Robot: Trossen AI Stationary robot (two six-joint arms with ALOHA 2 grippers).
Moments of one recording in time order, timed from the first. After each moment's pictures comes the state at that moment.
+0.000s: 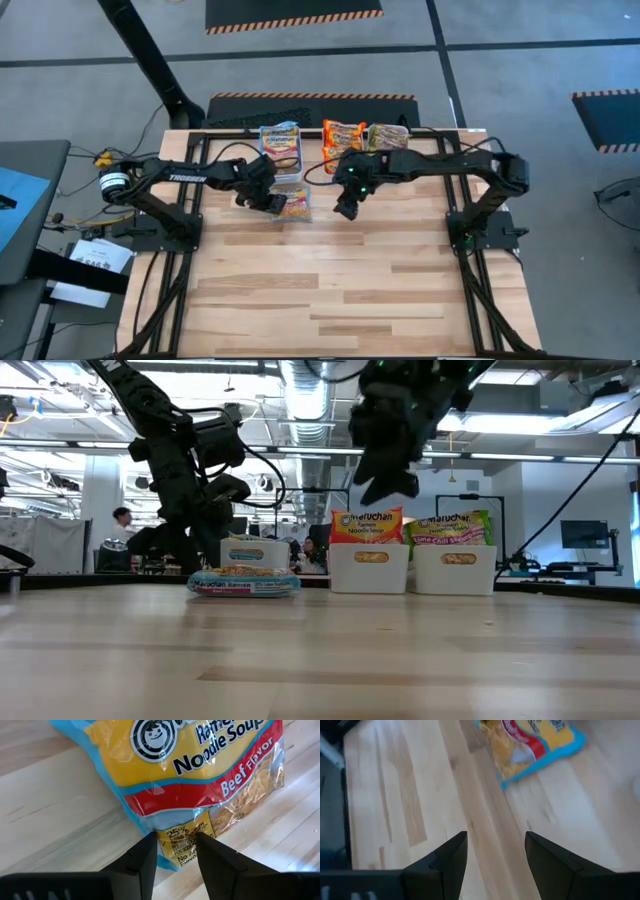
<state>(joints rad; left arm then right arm) 0.42 1.47 0.70 -0.32 0.29 -0.86 -0.23 1.63 1.21 -0.50 -0.31 0.31</state>
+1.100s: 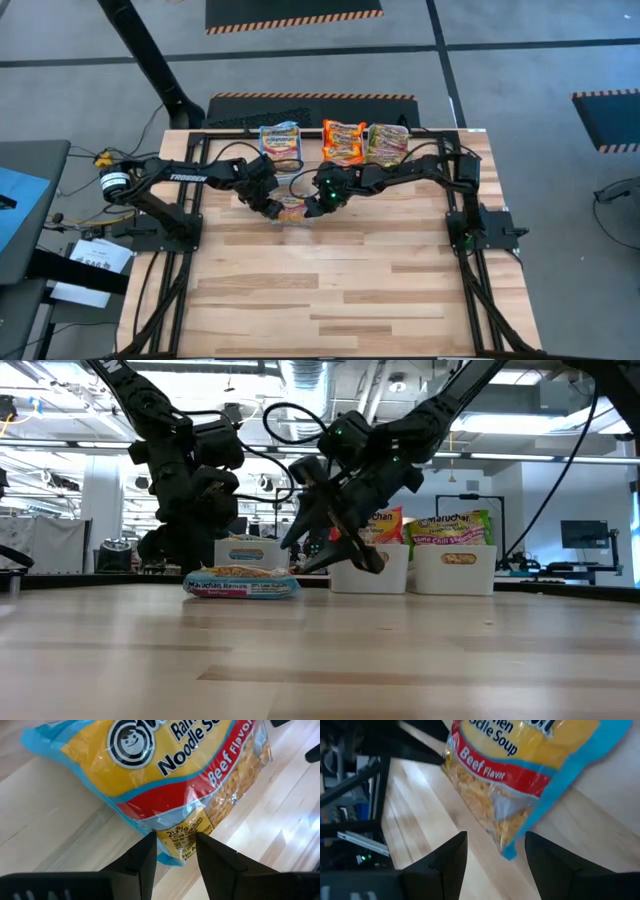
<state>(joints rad) 0.43 1.47 0.69 -0.33 0.39 -0.59 -0.23 2.00 1.21 0.03 -0.43 0.94</state>
